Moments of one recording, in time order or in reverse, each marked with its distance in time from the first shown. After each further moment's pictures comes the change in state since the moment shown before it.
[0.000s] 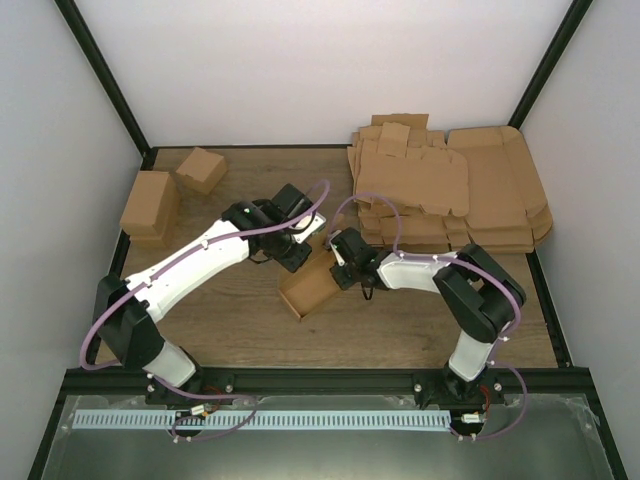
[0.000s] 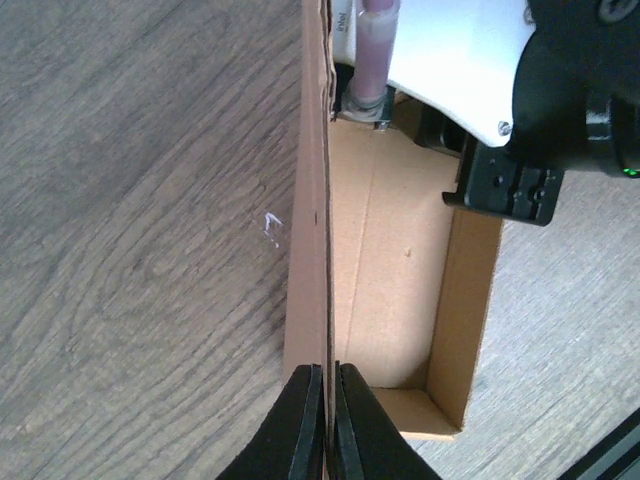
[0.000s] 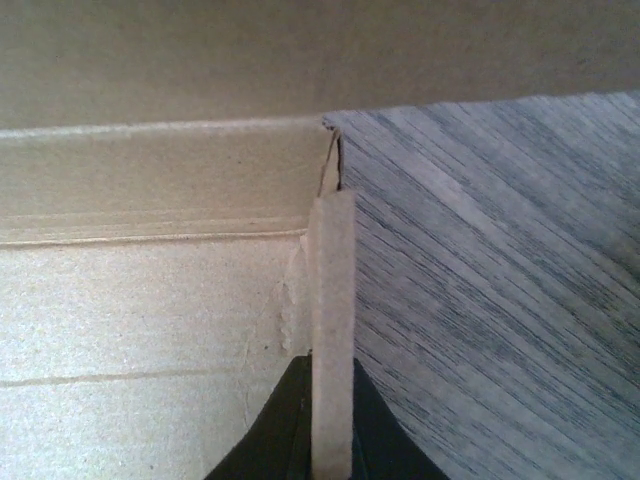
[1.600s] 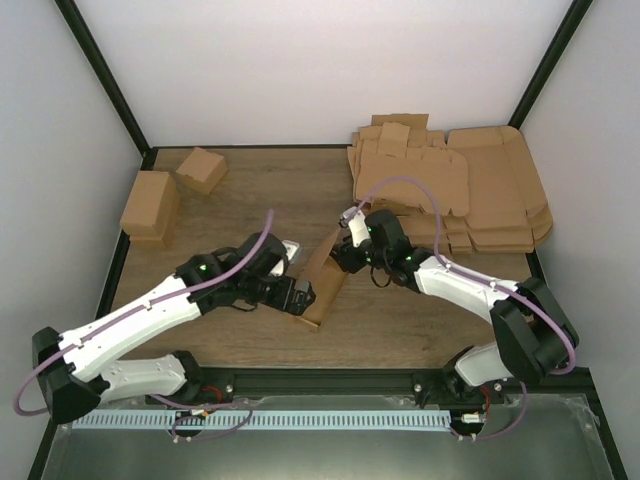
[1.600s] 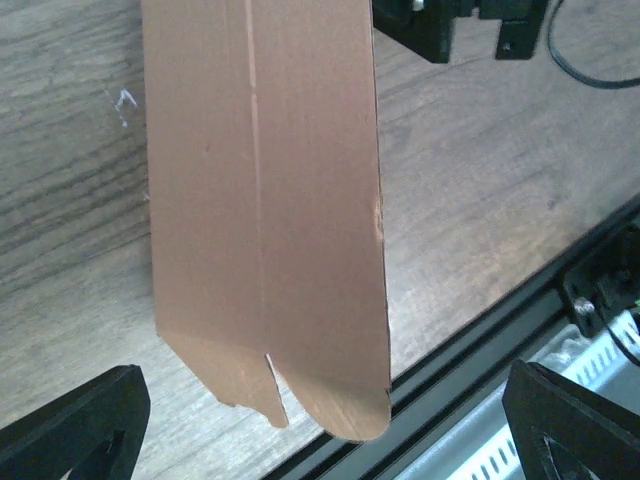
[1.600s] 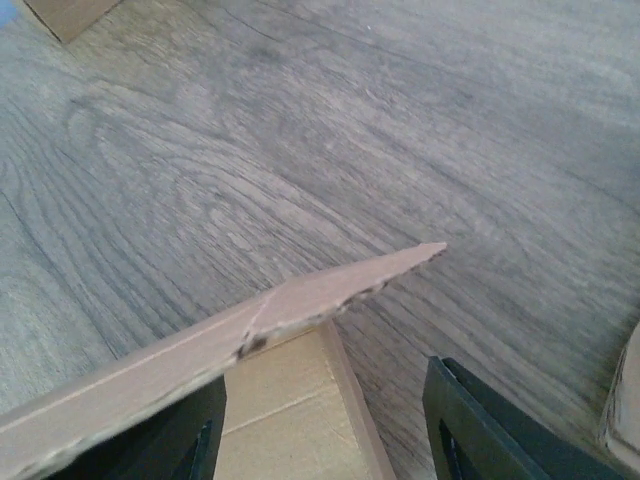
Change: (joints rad) left arm -0.142 -0.439 -0.367 0.141 0.123 -0.517; right arm -0.112 -0.318 -0.093 0.127 -0.308 0.029
